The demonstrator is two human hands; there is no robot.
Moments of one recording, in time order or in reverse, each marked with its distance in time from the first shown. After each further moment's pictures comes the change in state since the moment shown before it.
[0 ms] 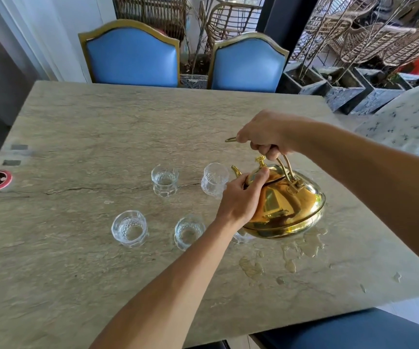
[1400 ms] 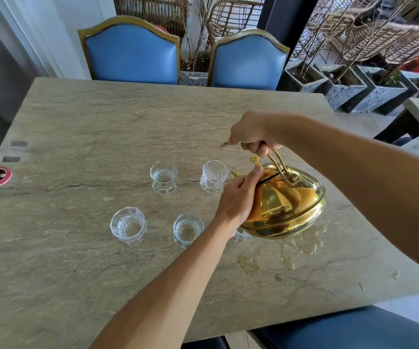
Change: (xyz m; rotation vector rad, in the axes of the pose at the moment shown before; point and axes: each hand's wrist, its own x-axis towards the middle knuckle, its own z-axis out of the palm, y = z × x) left_hand -0.008 0.000 0.000 -0.097 0.006 -0.105; right_hand 0.008 -0.013 0.011 -0.187 -0.087 0.039
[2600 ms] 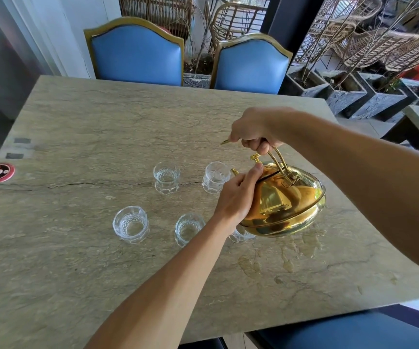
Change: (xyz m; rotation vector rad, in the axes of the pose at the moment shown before) left_hand 0.003 0.005 -0.007 -0.029 -0.013 0.032; right_hand -0.006 -0.014 -0.002 -0.020 -0.002 -0.015
